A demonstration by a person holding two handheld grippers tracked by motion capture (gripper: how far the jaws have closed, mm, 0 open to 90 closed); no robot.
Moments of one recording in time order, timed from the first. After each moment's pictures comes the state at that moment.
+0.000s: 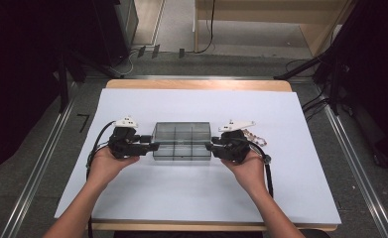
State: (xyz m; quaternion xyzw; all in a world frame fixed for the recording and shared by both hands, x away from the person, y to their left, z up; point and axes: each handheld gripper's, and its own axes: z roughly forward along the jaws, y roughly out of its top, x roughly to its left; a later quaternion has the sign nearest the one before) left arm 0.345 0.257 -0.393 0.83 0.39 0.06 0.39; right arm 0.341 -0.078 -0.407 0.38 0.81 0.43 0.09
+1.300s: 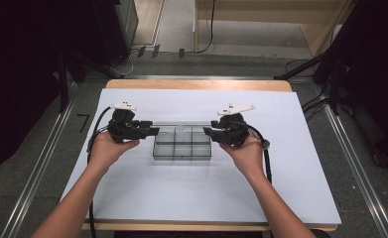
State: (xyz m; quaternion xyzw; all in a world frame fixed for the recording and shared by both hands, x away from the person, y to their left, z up) left arm 0.380 0.261 -0.373 0.82 0.40 0.06 0.41; right arm 0.370 -0.074 -0.381 0.38 0.81 0.44 0.12
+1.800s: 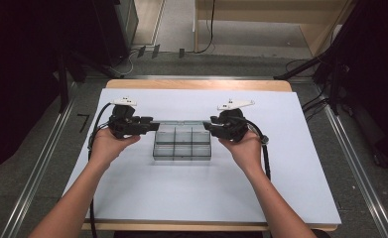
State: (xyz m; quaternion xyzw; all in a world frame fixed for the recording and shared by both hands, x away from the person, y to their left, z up) left arm 0.388 0.260 -0.367 0.81 0.40 0.07 0.42; right arm 0.382 -0.073 -0.378 0.38 0.80 0.45 0.13
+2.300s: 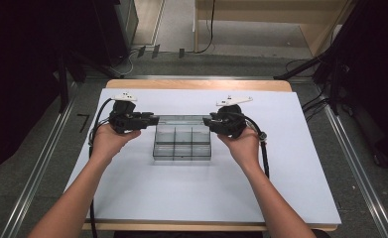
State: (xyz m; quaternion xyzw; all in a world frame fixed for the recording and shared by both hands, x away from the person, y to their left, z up) left arm 0.398 0.258 -0.363 0.81 0.41 0.09 0.42; right arm 0.393 -0.069 -0.378 0.39 0.79 0.44 0.14
